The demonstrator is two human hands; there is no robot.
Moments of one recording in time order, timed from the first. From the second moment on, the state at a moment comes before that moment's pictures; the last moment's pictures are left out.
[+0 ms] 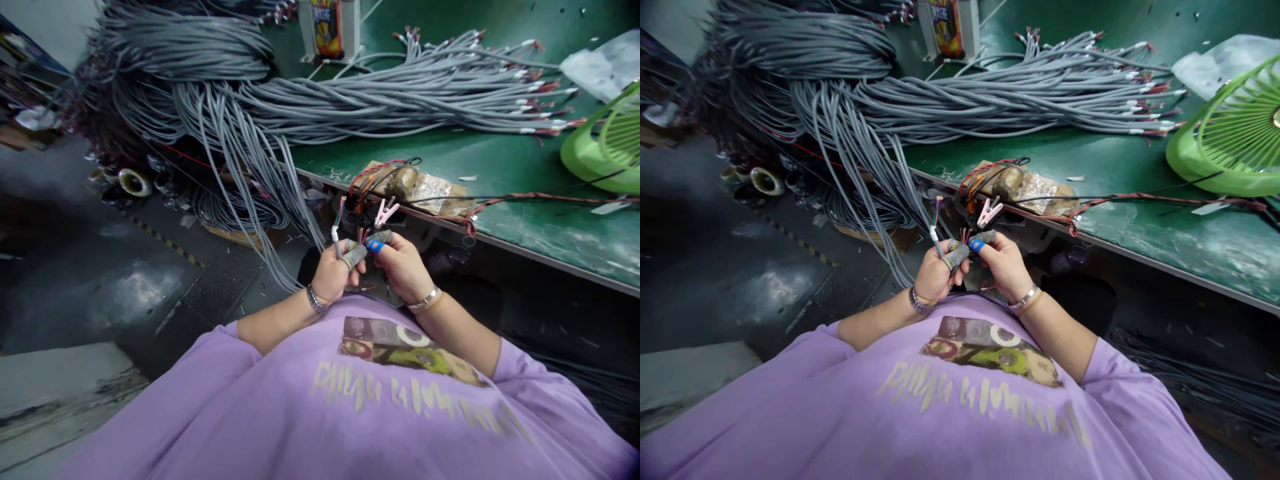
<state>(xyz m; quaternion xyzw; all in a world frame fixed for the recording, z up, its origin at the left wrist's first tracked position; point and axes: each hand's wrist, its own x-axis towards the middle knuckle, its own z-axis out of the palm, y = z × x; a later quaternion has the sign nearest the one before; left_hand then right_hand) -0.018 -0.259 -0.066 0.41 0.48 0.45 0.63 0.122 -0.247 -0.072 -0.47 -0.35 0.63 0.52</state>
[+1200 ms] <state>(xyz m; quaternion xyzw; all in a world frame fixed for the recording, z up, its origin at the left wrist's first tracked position) -0.014 -0.245 -0.068 0.37 0.48 0.44 0.66 0.126 -0.233 -0.075 -0.46 -0.27 0.69 0.50</state>
